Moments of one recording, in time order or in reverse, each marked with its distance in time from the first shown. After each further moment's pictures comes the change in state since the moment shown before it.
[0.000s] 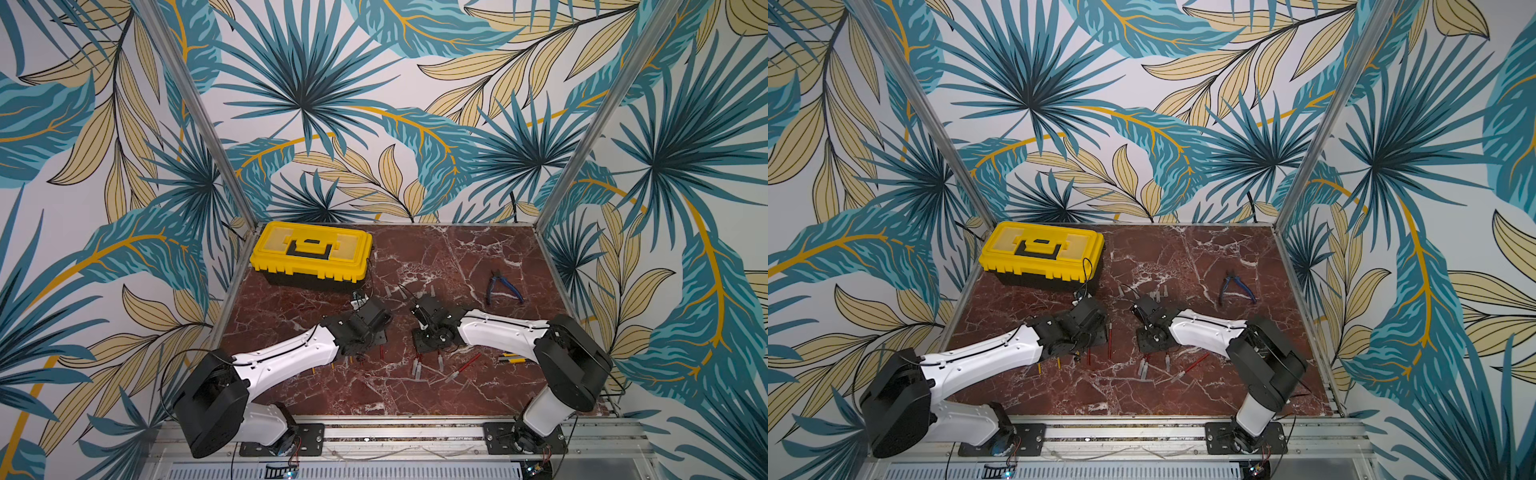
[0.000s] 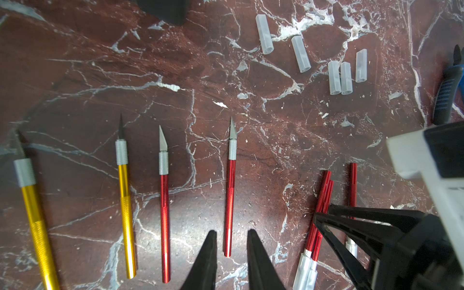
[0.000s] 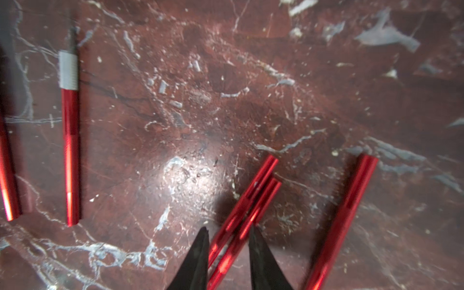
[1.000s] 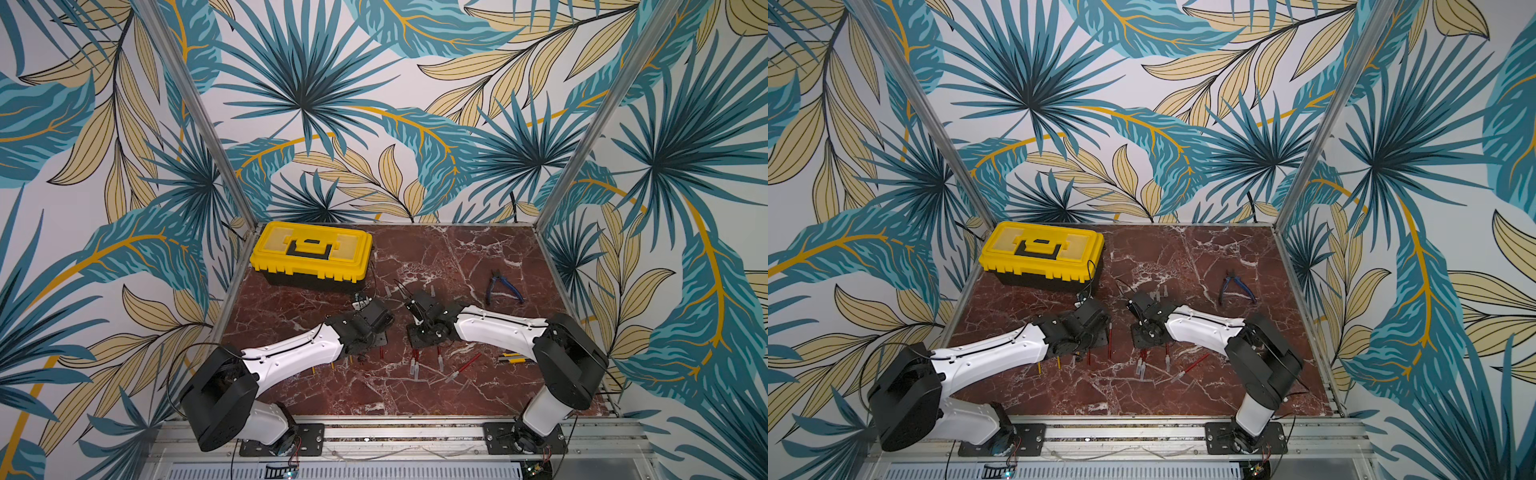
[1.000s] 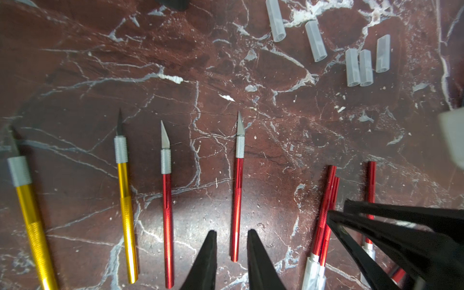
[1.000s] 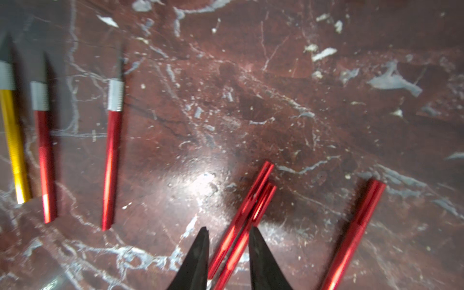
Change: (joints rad) left arm 0.000 0.053 0.001 0.000 0.000 0.005; right arm 0.019 0.000 0.071 -0.022 0.002 -0.015
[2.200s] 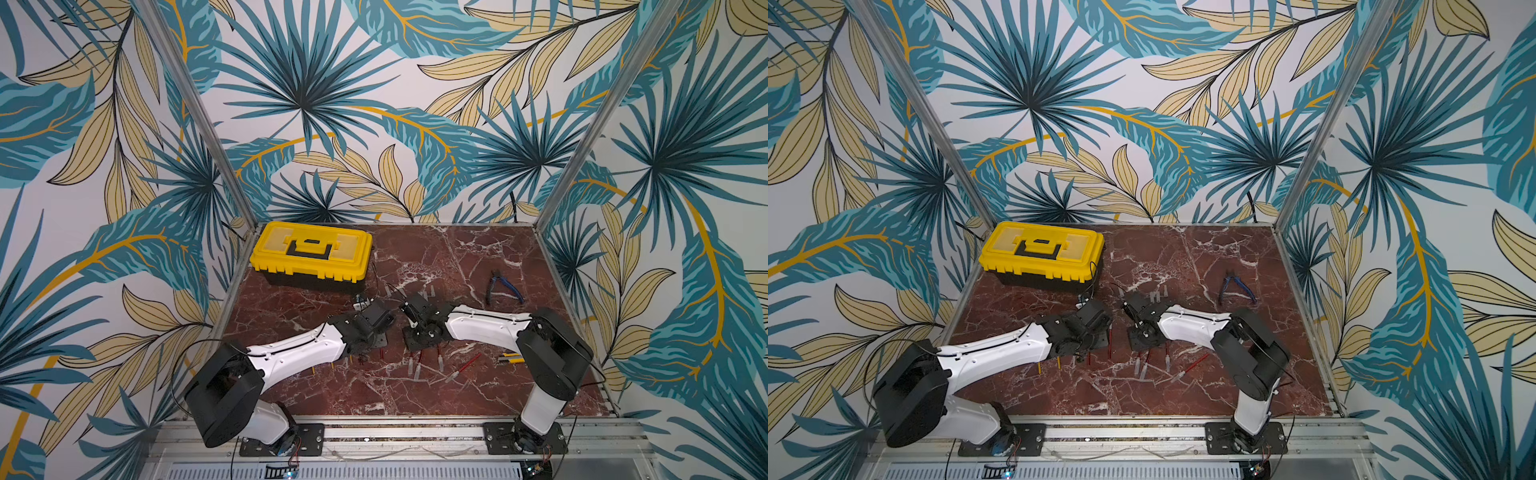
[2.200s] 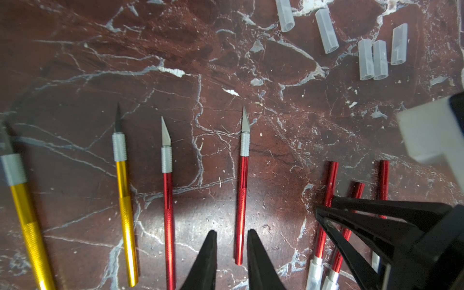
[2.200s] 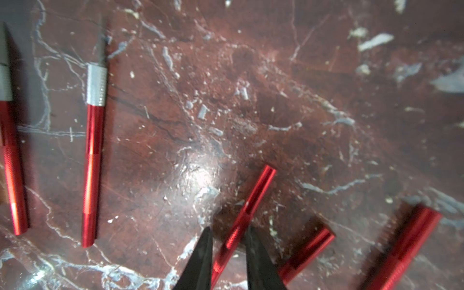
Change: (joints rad) left arm 0.000 0.018 0.000 0.000 0.002 0.000; right arm 0.006 0.101 0.032 0.016 -0.013 -0.040
